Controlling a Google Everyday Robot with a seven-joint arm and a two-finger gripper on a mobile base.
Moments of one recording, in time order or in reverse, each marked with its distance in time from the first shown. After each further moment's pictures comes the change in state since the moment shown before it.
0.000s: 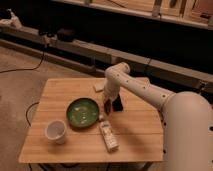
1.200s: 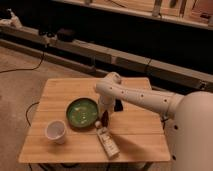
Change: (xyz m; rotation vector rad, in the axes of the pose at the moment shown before) arm -0.097 -0.040 0.005 -0.098 -0.096 0.170
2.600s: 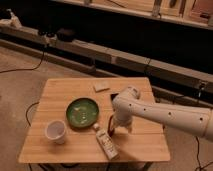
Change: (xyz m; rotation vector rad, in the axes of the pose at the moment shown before) arm -0.087 0.063 -0.024 -0.042 0.018 0.274
